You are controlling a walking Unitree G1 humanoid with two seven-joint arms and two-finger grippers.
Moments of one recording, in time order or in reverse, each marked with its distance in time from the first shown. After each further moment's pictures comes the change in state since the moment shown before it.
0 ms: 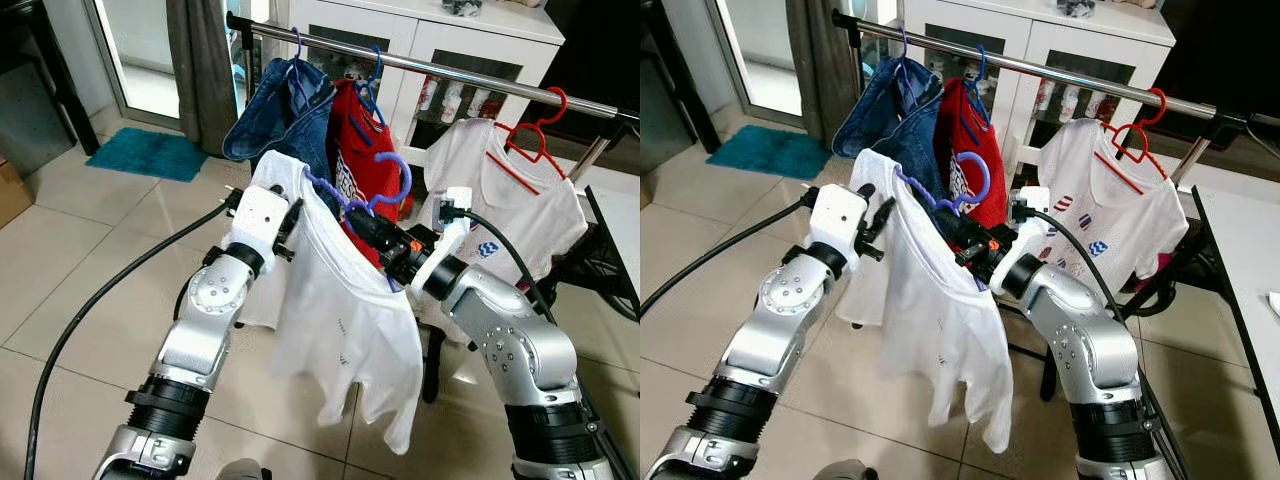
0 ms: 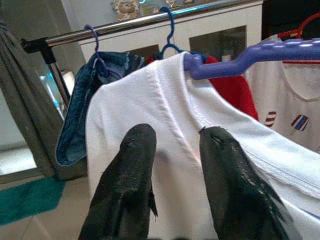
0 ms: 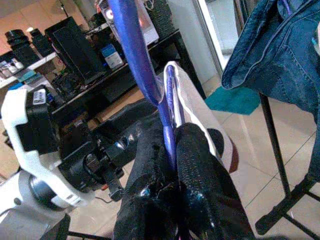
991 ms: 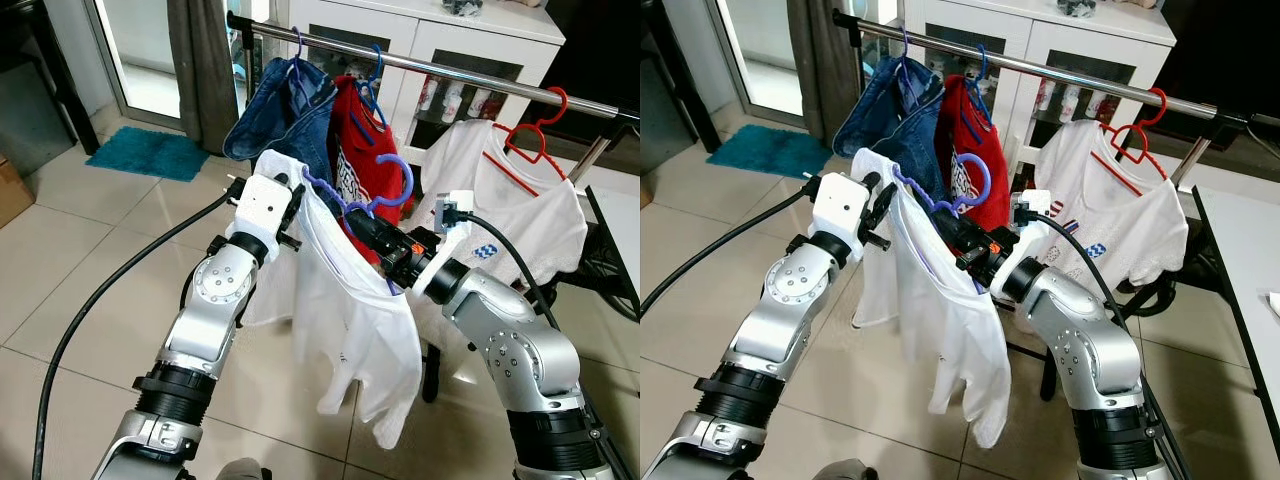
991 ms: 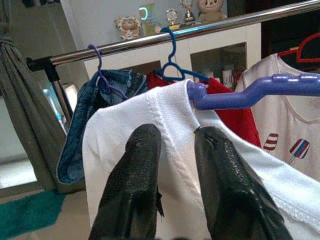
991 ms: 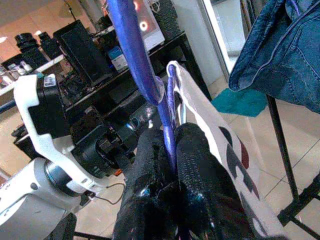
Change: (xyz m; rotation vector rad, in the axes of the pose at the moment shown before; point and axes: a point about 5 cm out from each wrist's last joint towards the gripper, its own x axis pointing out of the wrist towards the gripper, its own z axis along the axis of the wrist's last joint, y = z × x) left arm 0.009 0.000 0.009 -0.003 -0.065 0.010; right arm -0.003 0.004 0.001 0.003 -0.014 0.018
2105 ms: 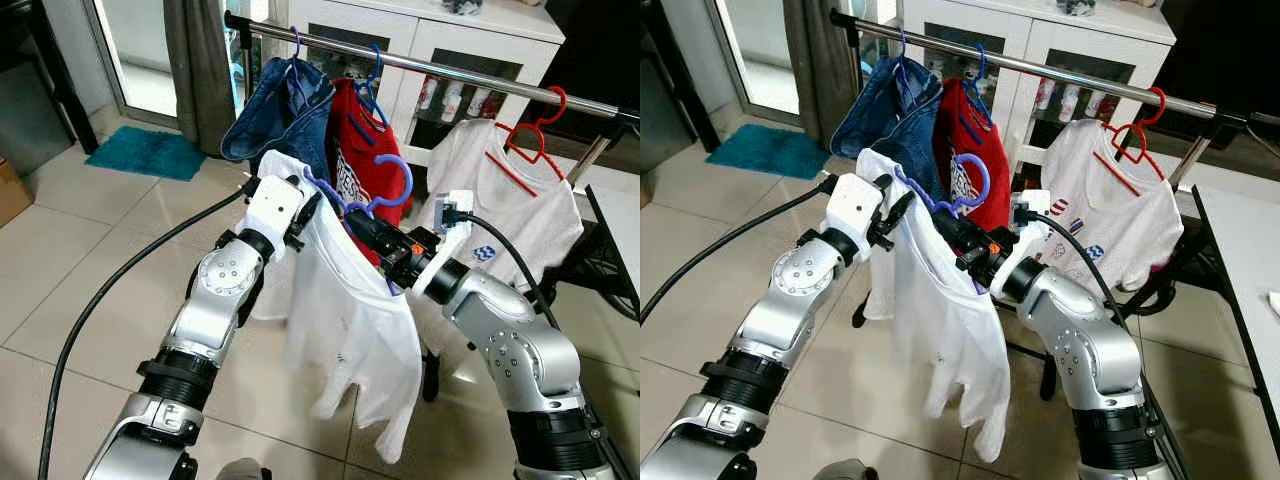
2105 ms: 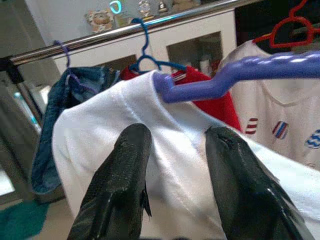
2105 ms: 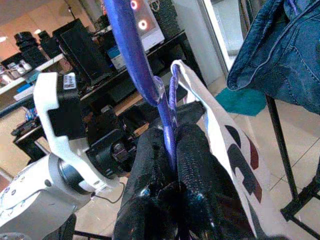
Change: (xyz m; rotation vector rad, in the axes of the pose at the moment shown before) left arm 0.010 -0.001 -0.007 0.033 0.032 -0.095; right arm 0.000 0.001 -0.001 -0.003 0.006 0.006
